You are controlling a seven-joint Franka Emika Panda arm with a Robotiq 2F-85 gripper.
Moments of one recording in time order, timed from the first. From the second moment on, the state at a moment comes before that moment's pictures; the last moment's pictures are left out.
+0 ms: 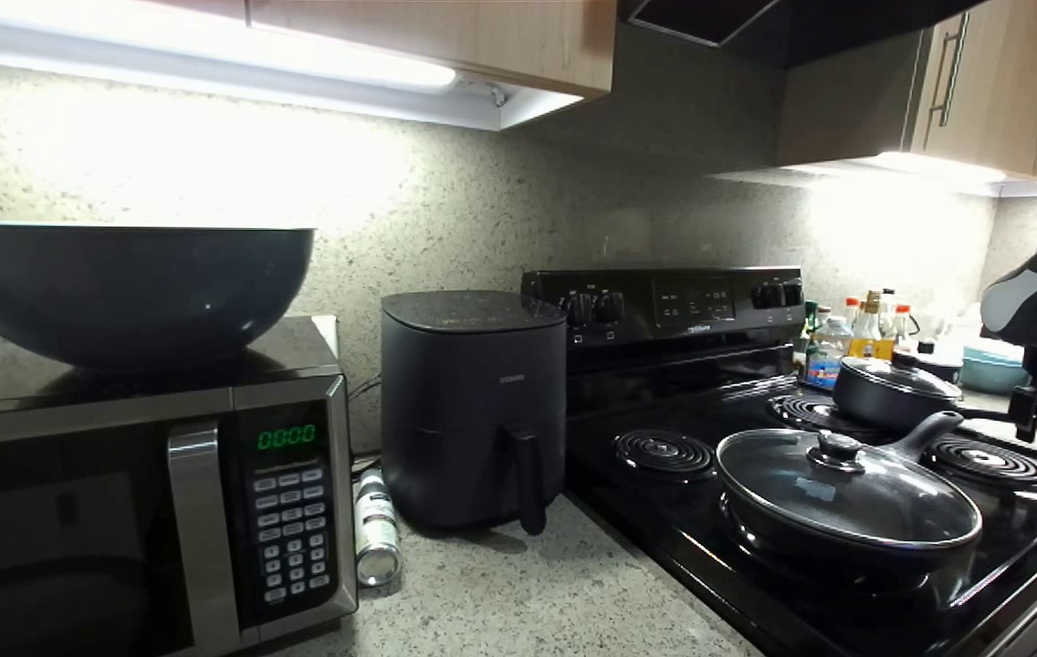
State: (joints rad) arm -0.76 0.68 -0.17 -1.52 -0.11 2.47 -0.67
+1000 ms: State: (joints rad) arm -0.79 0.76 -0.16 -1.41 -0.11 2.47 -0.67
